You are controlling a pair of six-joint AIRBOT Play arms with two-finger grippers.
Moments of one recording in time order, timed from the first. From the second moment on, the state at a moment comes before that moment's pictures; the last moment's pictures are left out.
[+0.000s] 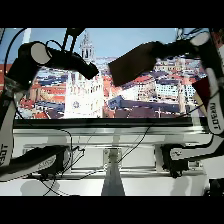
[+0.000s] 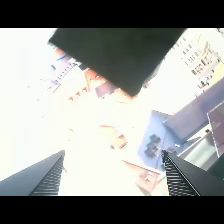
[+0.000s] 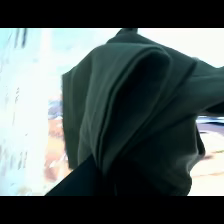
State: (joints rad) left arm -0.36 -1.24 1.34 1.17 -1.06 -1.13; right arm -0.14 -1.53 1.51 -0.90 1.08 1.33
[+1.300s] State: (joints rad) left arm -0.37 -1.21 1.34 1.15 -1.16 -1.13; right arm -1.23 -1.26 1.47 -1.54 1.34 1.73
